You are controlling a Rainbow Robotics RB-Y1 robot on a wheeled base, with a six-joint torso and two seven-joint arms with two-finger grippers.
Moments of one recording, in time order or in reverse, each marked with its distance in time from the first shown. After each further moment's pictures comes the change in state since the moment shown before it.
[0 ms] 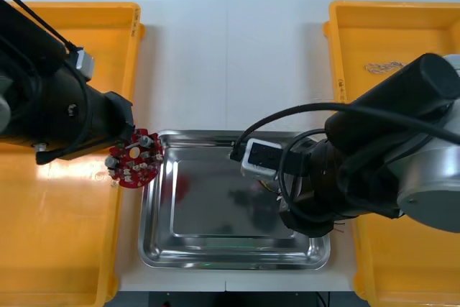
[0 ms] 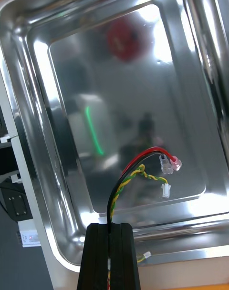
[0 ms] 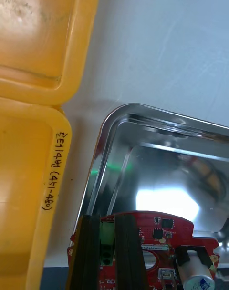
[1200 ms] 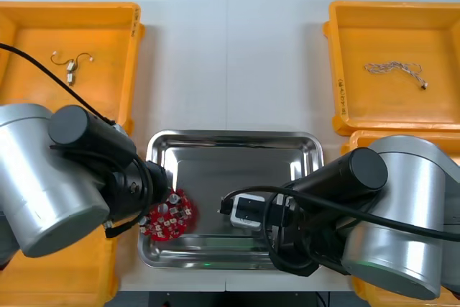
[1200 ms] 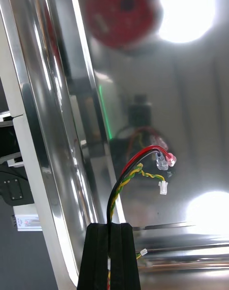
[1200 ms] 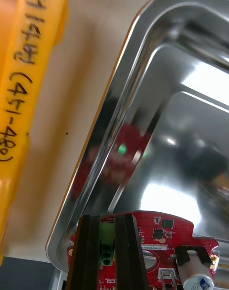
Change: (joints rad) right arm 0.162 0.006 0.230 0.021 0.276 -0.103 0.086; left arm 0.230 -0.179 -0.283 -0.071 -0.429 0.000 0.084
